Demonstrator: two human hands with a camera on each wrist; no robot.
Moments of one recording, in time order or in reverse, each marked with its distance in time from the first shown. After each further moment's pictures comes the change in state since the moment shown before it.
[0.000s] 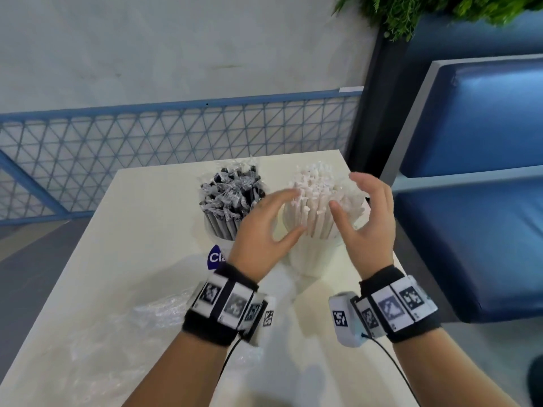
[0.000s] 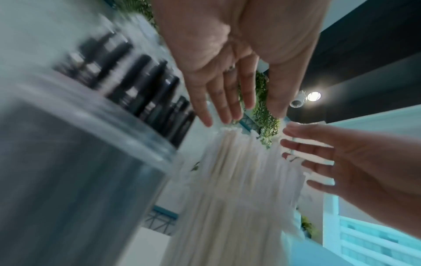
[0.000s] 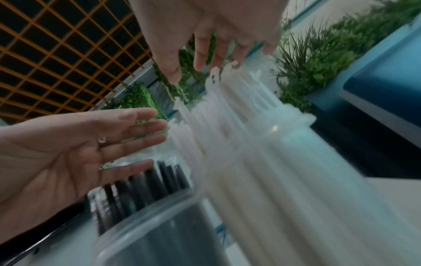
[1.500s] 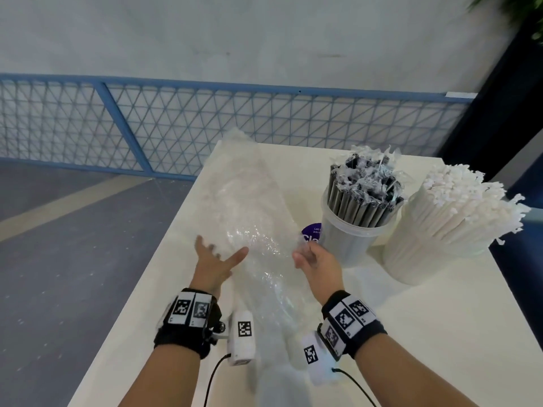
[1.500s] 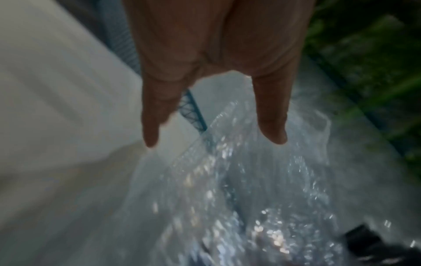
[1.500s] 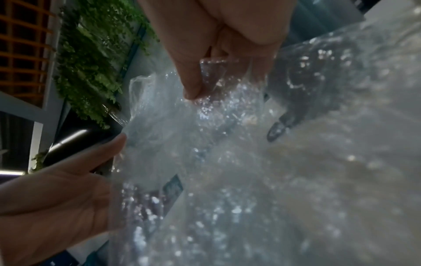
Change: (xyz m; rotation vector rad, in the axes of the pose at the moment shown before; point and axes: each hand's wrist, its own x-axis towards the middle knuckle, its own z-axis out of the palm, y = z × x) left_hand -0.162 -0.131 -0.161 -0.511 0.566 -1.036; right_hand -0.138 -0.061 0.187 0.156 -0.727 0.423
